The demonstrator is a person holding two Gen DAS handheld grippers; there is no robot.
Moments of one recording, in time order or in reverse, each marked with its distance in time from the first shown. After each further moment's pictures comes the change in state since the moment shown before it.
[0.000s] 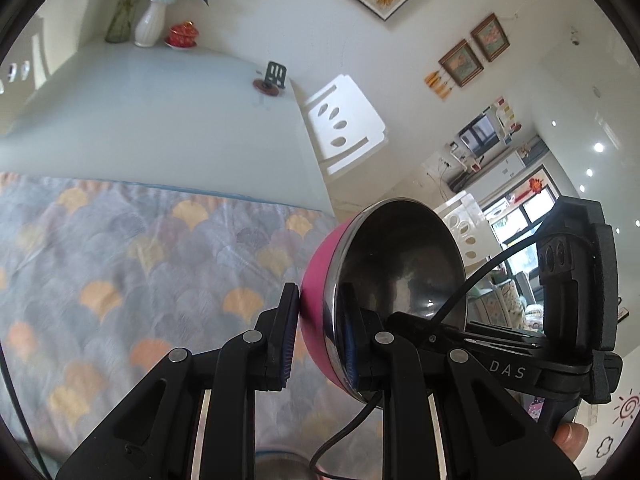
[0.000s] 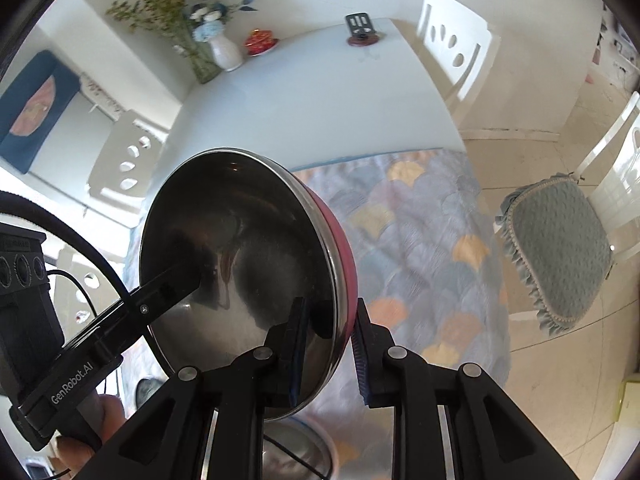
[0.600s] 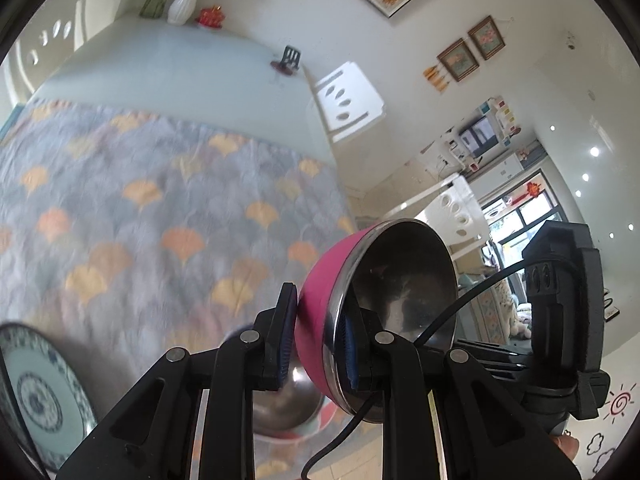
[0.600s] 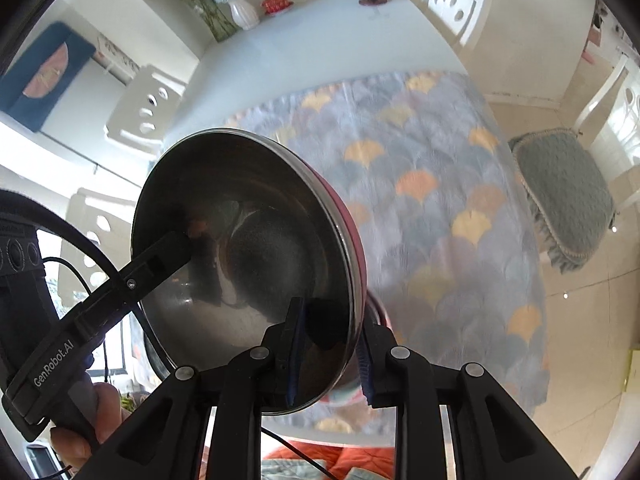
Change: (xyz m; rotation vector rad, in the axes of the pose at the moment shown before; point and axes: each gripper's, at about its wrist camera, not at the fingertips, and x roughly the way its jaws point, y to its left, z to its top) left arm -0.069 0.018 -0.111 -0.052 0.033 -0.006; right arm -0.009 0.039 -0.142 0.011 0.094 -0.001
